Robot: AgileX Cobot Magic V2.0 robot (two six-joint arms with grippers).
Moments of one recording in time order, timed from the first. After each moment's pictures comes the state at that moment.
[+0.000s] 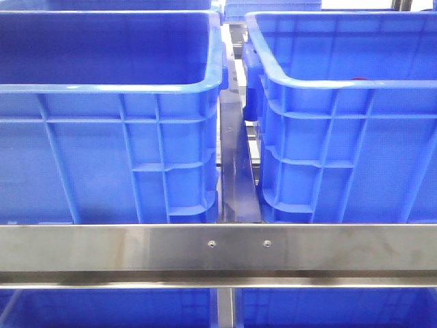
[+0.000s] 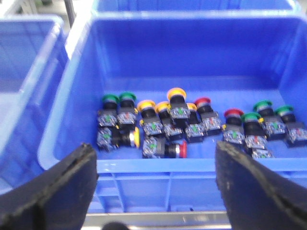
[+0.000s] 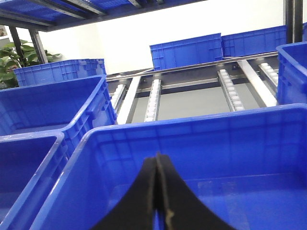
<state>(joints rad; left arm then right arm) 0.02 0.44 -0.68 -0.07 0.67 0.01 0.21 0.60 -0.53 1.38 -0.17 -1.20</state>
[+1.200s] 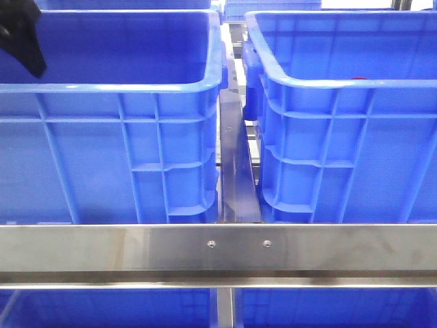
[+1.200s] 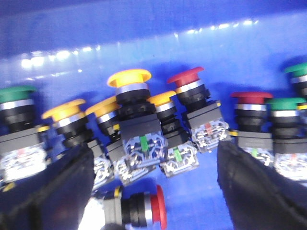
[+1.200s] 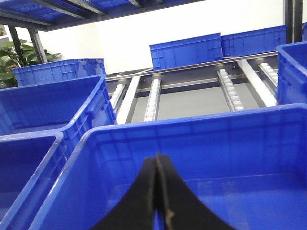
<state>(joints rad) -0.06 1.67 -1.34 -0.22 0.71 0.22 0.21 0.60 -0.53 1.38 -0.17 -1.20</state>
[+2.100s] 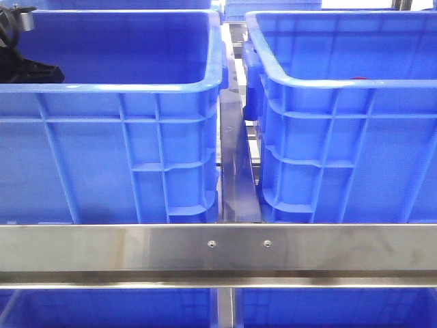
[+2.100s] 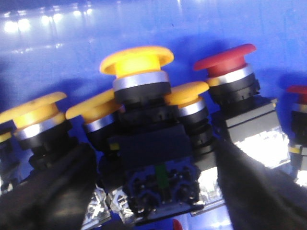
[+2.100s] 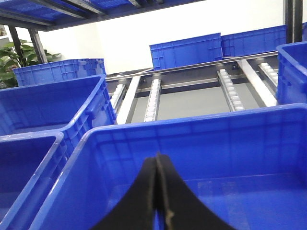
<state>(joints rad) -0.06 1.84 -1.35 -0.22 0.63 0.22 0.21 0.60 -0.53 1.38 -0.17 -1.20</state>
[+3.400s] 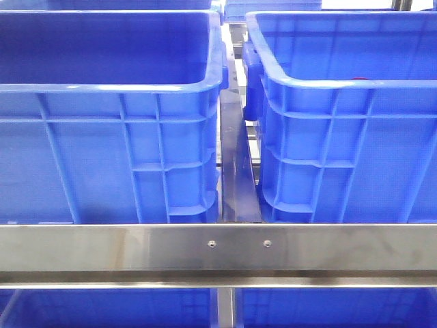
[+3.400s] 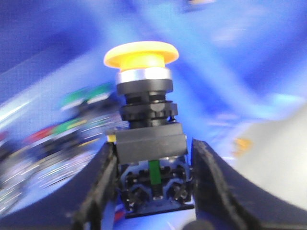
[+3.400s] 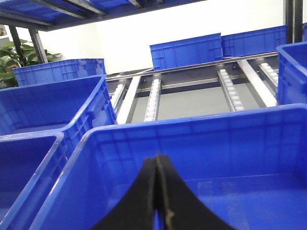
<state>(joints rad) -0.62 1.31 -1.35 -0.22 0.85 0.22 0.21 0.60 -0.53 1.38 -0.17 -1.20</state>
